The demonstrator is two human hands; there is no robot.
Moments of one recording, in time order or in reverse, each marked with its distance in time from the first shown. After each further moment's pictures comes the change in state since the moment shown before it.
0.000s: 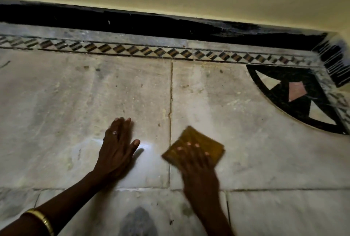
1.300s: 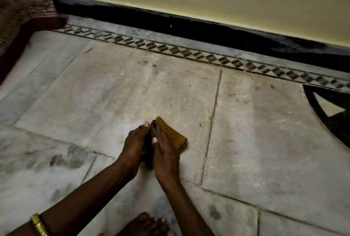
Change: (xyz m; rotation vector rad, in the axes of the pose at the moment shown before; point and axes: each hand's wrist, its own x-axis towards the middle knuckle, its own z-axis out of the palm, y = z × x) left_hand -0.043 0.044 -0.083 -1.202 0.194 -0.887; right_hand 0.055 -0.173 -0.016 1.155 -0.098 0.071
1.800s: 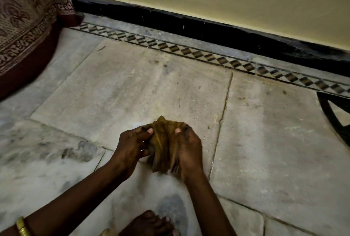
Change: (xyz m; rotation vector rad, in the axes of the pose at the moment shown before) left_hand -0.005 0.007 -0.029 -0.058 -0.042 0.074; right_hand 0.019 -0.017 -0.034 0.341 0.106 0.320
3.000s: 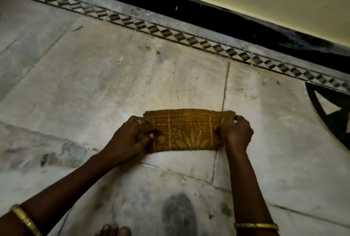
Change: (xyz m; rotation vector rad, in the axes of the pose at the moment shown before) left_hand 0.083 -0.029 -0.058 0.976 -0.373 0.807; right_hand 0.059 -0.035 -0.069 -0.763 0.591 0.124
